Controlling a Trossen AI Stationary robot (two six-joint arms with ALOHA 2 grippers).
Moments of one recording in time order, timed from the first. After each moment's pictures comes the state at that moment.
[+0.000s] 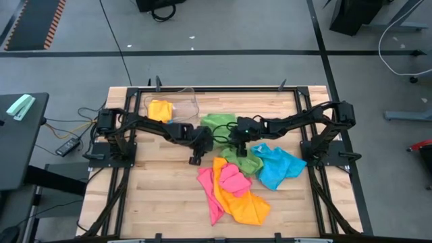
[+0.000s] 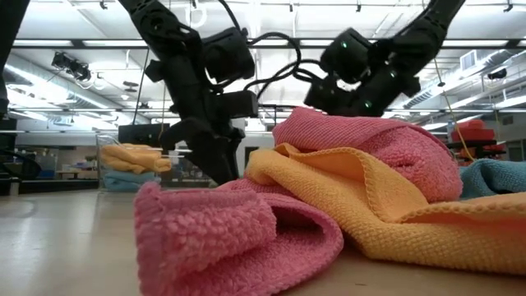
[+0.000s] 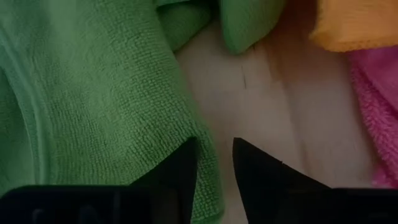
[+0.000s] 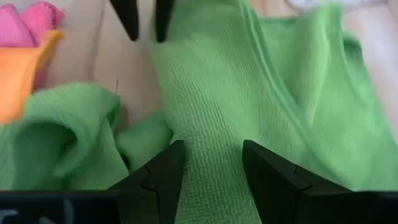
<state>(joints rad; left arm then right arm) 0.06 1.81 0.99 -0.24 0.01 0.30 -0.15 1.65 0.74 0.14 0.00 -0.11</state>
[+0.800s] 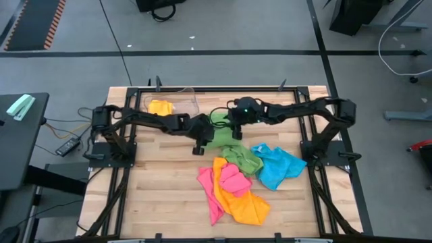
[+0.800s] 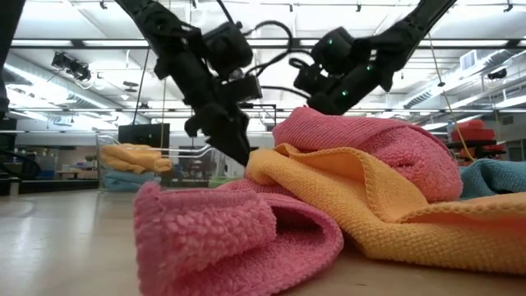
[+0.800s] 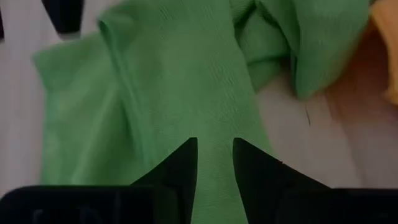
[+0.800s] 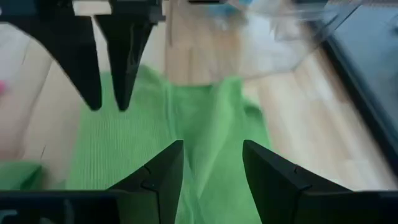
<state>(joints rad) 0.17 1.75 0.99 -0.14 0.02 0.36 -0.34 1.63 0.87 0.13 -0.11 -0.25</state>
